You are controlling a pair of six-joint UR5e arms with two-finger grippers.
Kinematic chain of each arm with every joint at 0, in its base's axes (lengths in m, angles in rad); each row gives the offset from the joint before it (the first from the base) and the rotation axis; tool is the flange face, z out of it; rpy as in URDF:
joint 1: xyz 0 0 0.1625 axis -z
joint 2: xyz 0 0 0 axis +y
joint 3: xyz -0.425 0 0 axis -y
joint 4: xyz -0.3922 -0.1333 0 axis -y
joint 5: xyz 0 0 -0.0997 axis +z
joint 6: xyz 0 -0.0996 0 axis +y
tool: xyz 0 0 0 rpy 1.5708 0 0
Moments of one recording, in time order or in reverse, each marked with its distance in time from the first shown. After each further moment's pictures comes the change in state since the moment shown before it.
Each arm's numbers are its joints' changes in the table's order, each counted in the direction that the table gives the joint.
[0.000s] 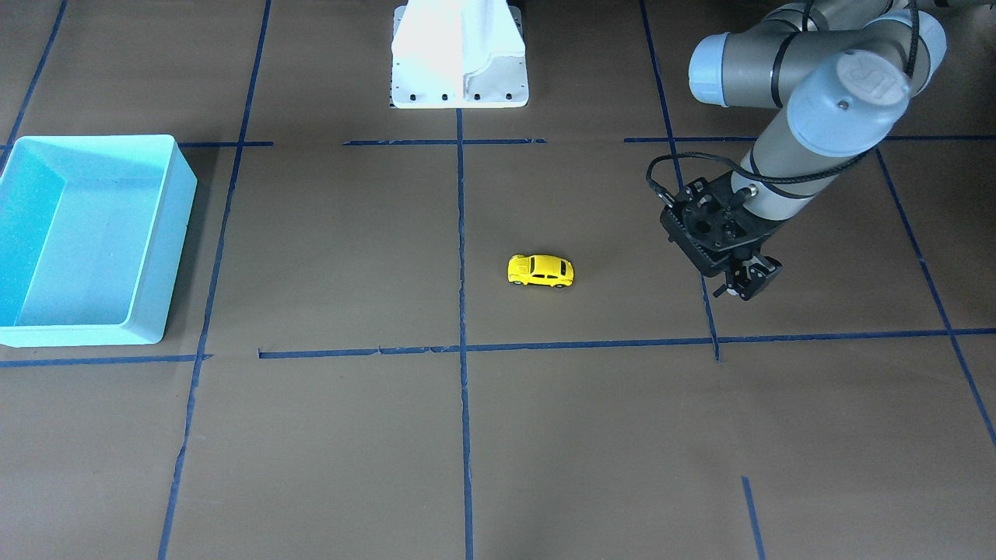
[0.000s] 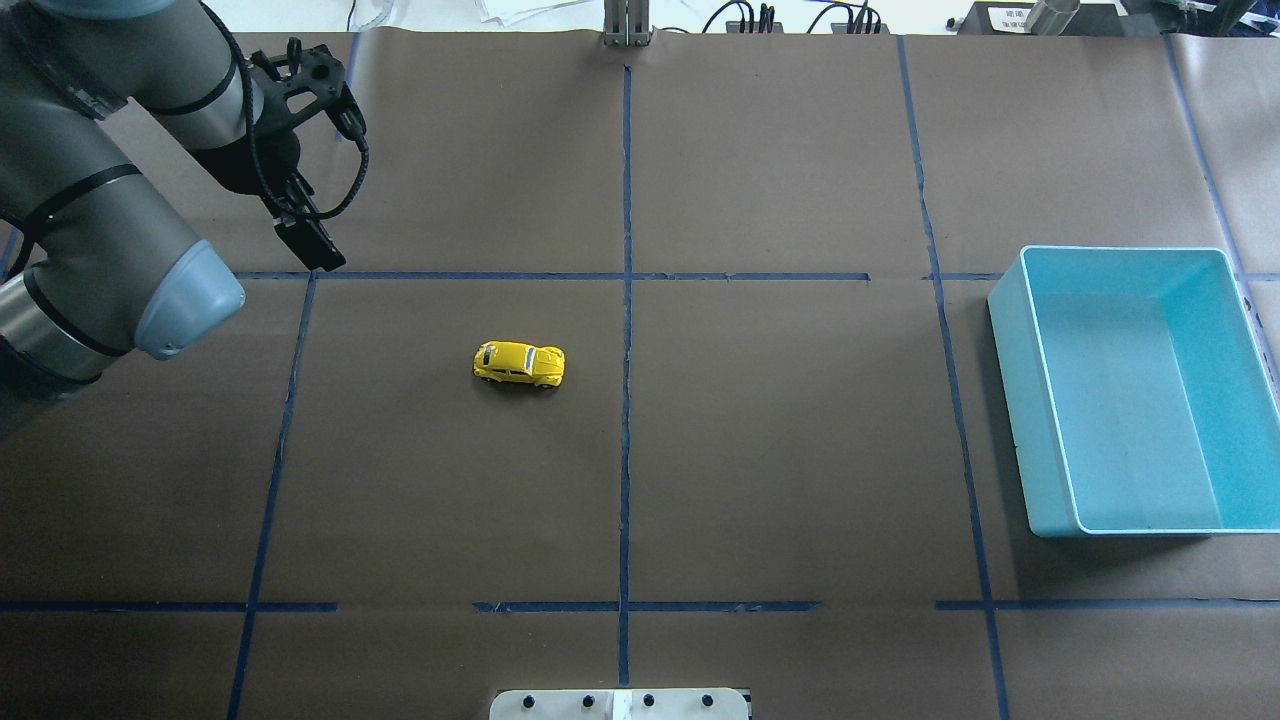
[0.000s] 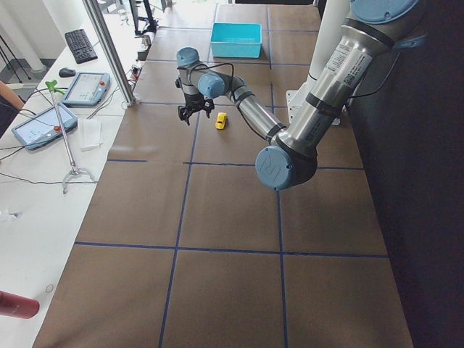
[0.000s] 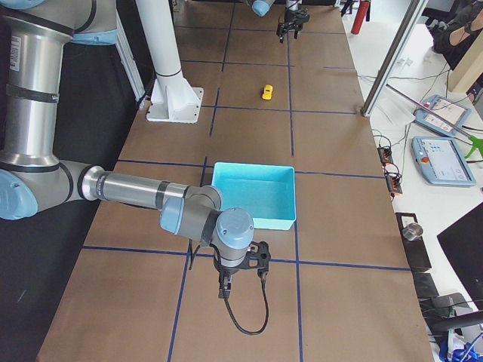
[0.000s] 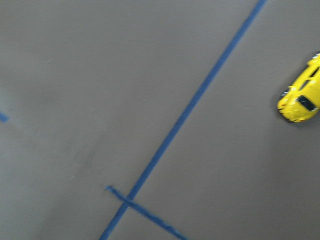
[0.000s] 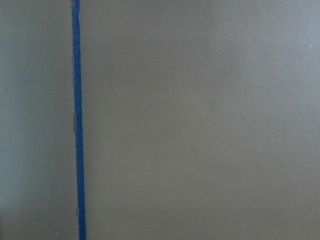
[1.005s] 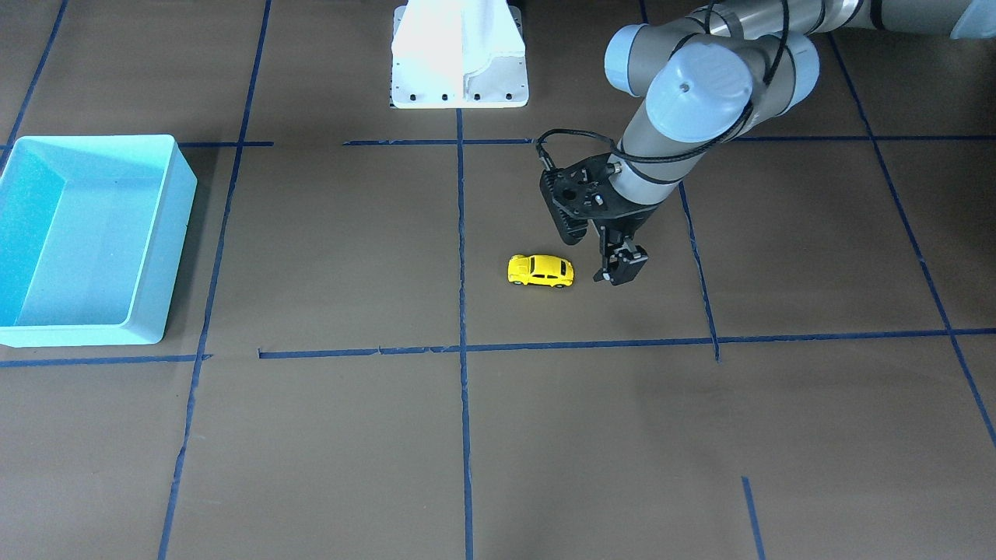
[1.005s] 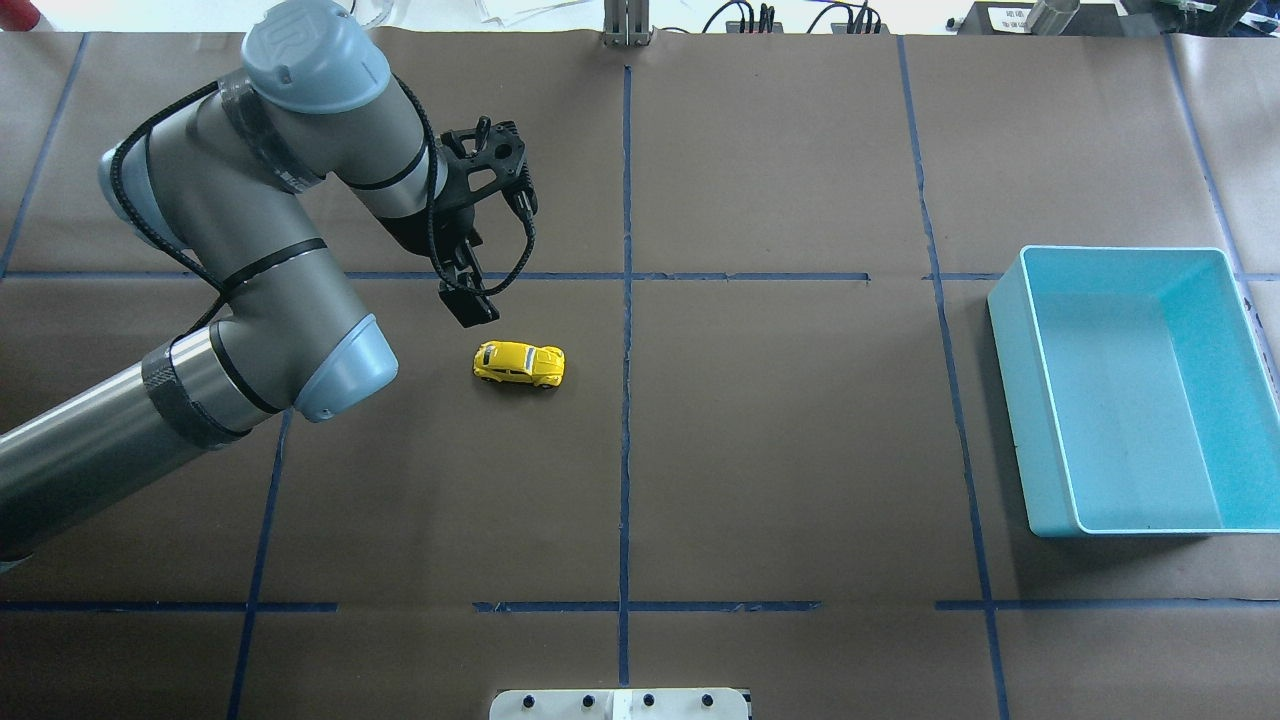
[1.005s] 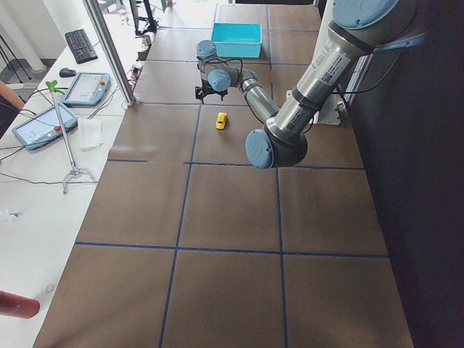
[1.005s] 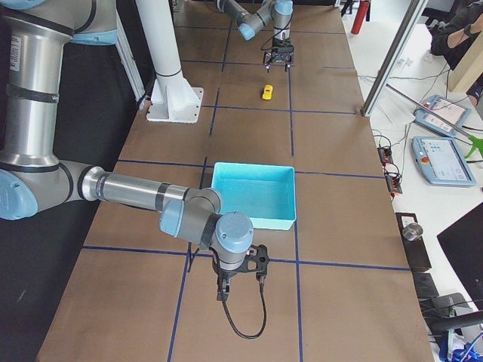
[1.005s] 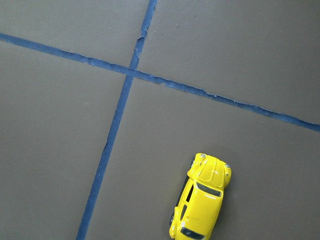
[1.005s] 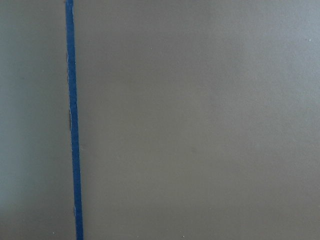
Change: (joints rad) left arm -0.203 0.145 0.174 -0.268 -0.084 -0.003; right arm -0.001 0.000 -0.012 0.001 0.000 0.000
